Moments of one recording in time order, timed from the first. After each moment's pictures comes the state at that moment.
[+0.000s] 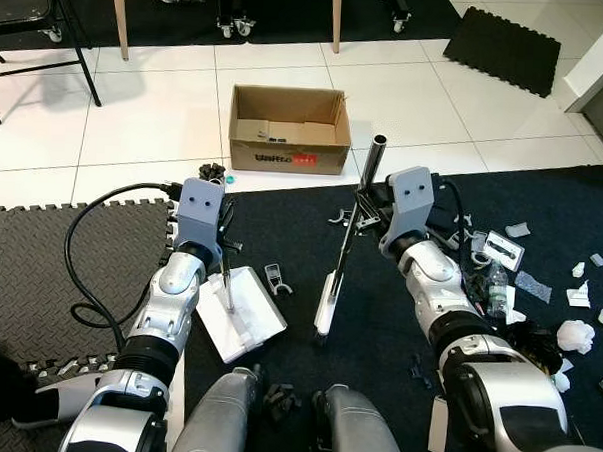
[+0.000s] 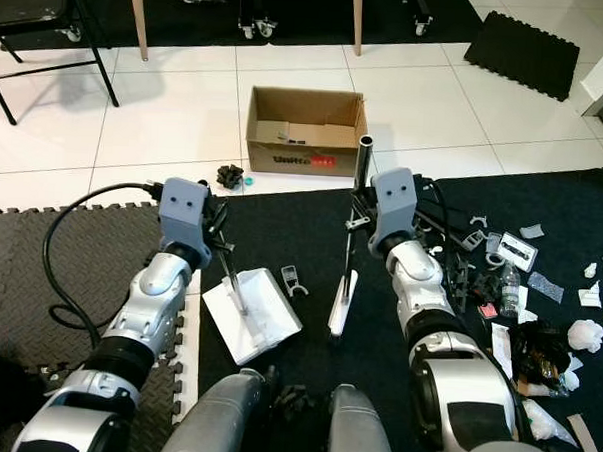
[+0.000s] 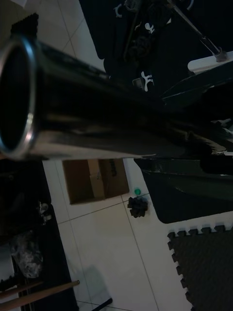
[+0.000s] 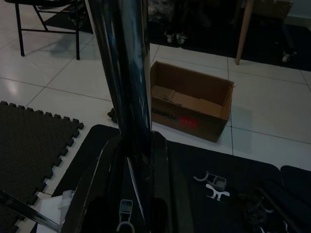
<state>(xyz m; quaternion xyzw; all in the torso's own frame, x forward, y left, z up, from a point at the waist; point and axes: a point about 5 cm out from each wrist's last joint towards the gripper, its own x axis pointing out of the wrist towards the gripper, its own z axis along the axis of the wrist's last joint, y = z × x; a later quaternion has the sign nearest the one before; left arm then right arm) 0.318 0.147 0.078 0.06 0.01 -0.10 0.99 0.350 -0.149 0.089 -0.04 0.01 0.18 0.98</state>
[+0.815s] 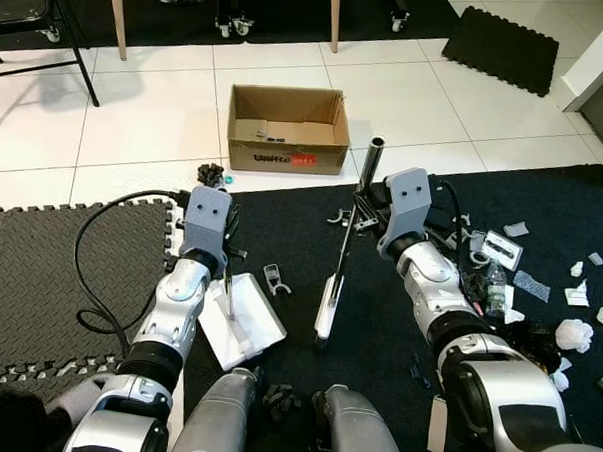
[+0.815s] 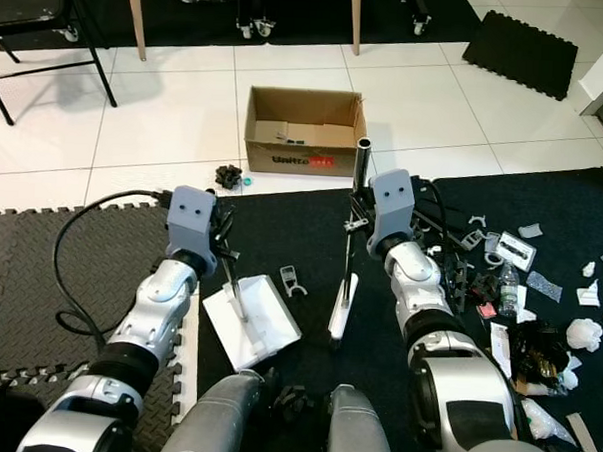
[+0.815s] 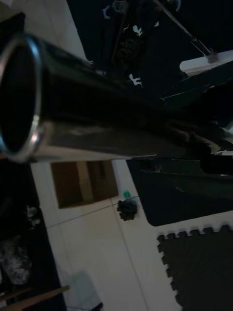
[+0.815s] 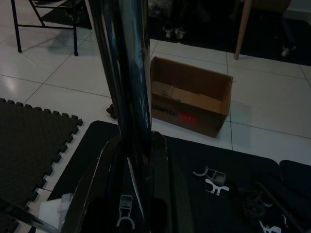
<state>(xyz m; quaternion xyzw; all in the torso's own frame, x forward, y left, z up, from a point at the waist) 0.312 0.140 0.062 0.07 0.04 -0.10 0.99 0.349 -0.148 0.085 -0.04 0.02 0.18 0.98</state>
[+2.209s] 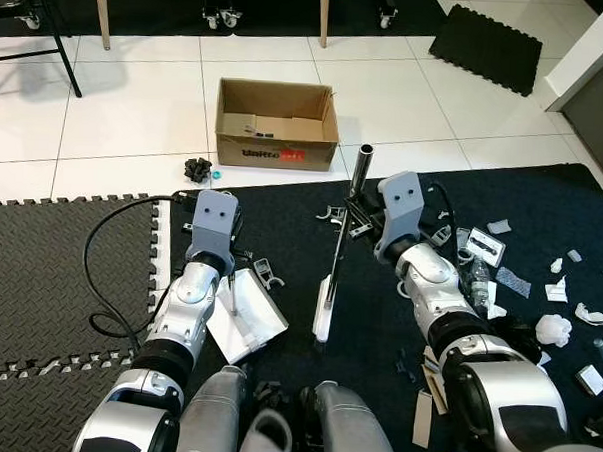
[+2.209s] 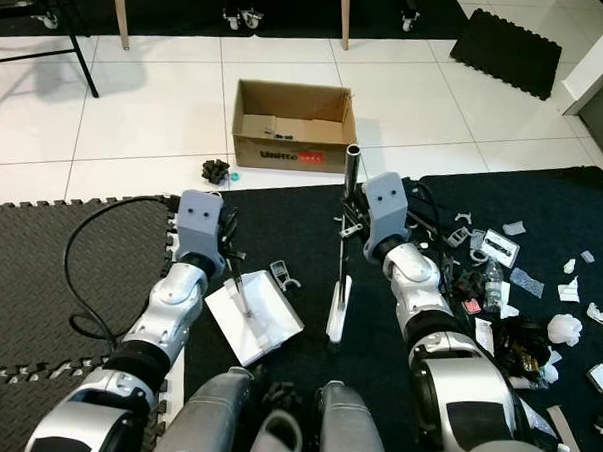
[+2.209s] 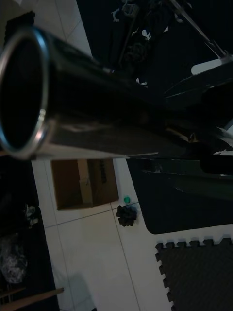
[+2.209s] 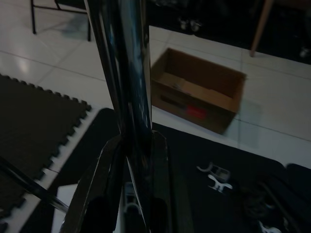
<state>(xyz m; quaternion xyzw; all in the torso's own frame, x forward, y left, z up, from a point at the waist) 0.315 0.137 0.062 0.06 0.03 -0.07 1.00 0.348 -0.131 0.085 -0.05 0.02 0.24 0.97</state>
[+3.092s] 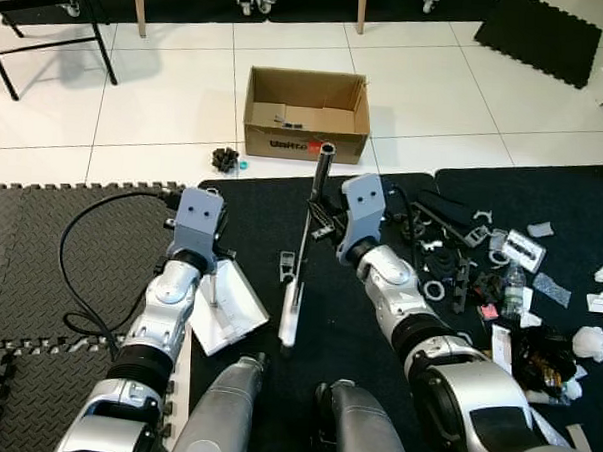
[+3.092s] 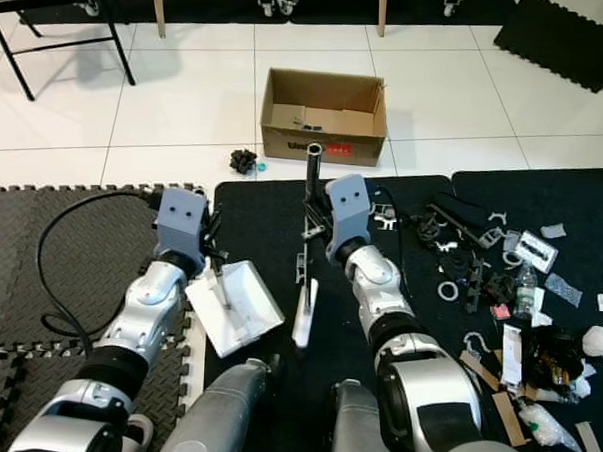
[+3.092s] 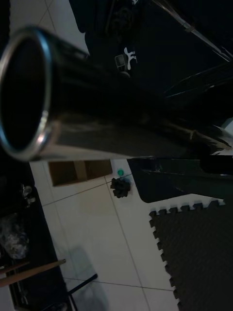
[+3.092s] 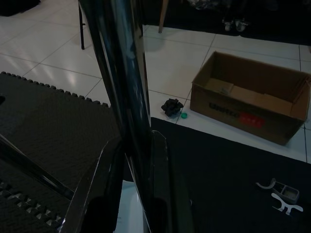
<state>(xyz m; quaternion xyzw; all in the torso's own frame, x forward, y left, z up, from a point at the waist) 0.309 0.156 0.071 0.10 0.02 -0.09 0.99 0.341 -0.091 0.080 0.00 0.02 0.26 0.97</state>
